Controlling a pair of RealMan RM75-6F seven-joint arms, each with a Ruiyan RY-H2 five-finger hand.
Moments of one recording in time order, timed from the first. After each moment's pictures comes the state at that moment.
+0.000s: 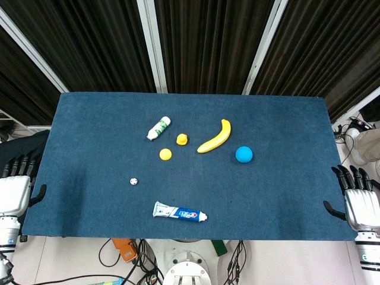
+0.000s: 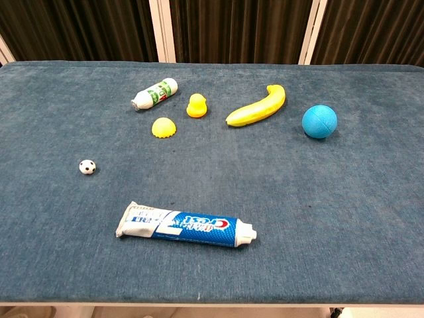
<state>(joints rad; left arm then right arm) -0.13 -1.15 -0.08 -1.58 1.36 1.42 0.16 0.07 -1.11 0.06 -1.63 -1.46 1.46 -0.12</state>
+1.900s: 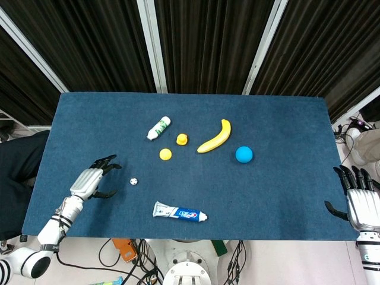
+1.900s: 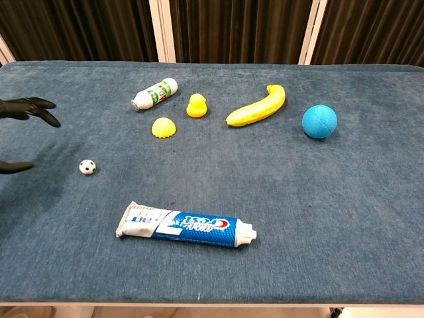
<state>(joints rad) -0.42 -1.35 -0.07 -1.50 1.42 0.99 -0.24 0.07 -1.10 0.07 -1.64 -1.44 1.45 -0.09</state>
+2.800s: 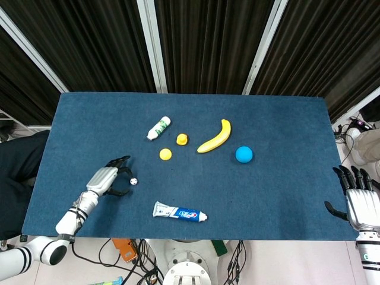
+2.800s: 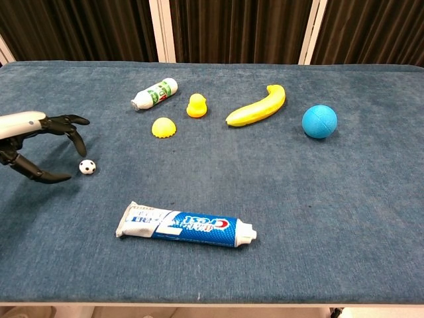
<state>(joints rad) -0.51 -1.47 -0.07 -1.39 1.37 0.90 -0.25 0.07 -1.10 0.06 -1.64 -1.44 1.44 -0.10</state>
